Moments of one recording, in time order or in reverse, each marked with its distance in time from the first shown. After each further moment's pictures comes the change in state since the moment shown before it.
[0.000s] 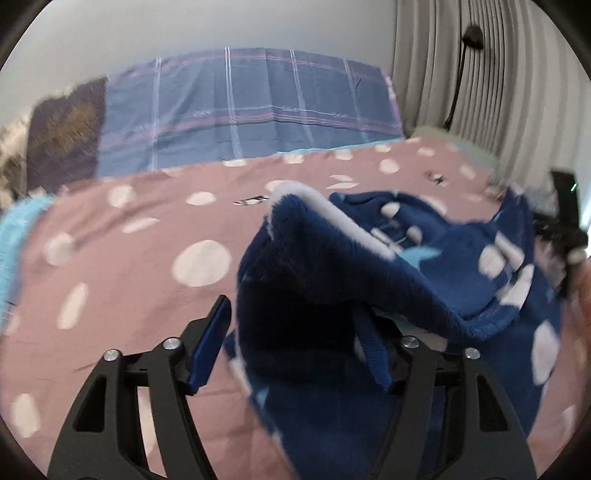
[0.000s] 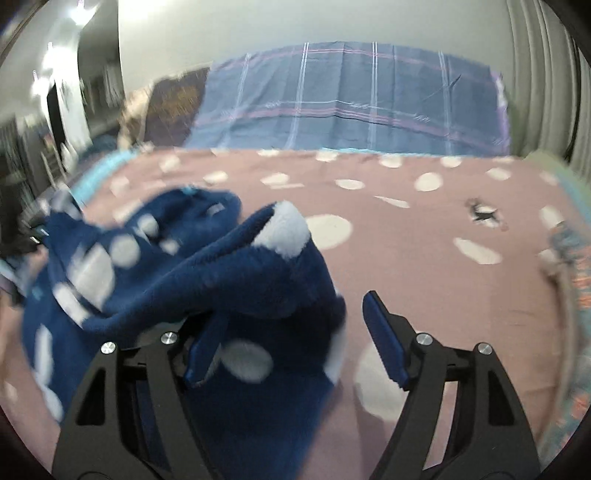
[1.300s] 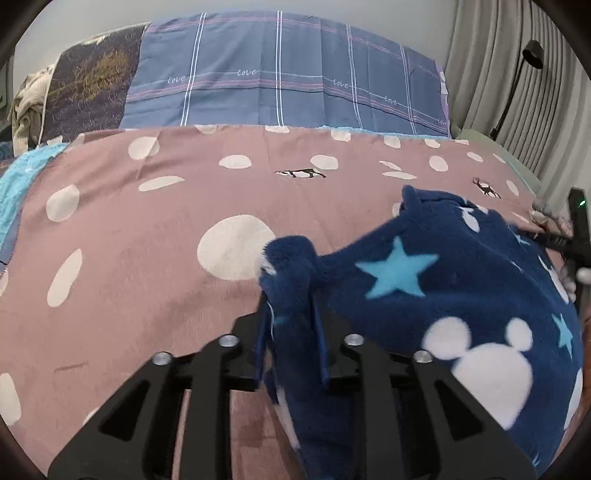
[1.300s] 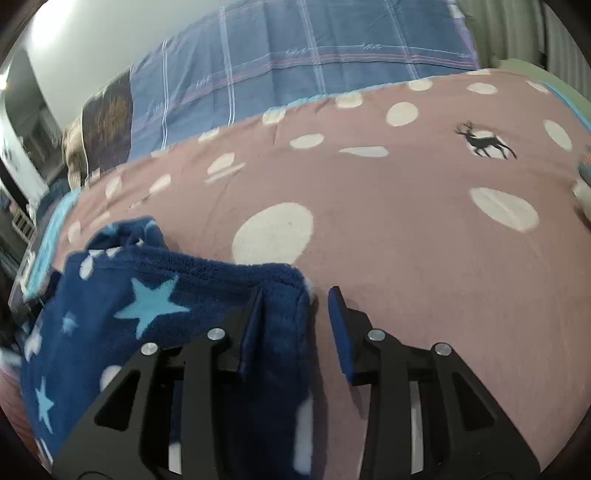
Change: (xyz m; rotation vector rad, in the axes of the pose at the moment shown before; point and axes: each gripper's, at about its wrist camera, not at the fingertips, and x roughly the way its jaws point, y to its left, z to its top) left arm 0.047 0.026 0.008 -0.123 0.086 0.126; right arm 0.086 -0.043 0.029 0.297 0.127 -0.101
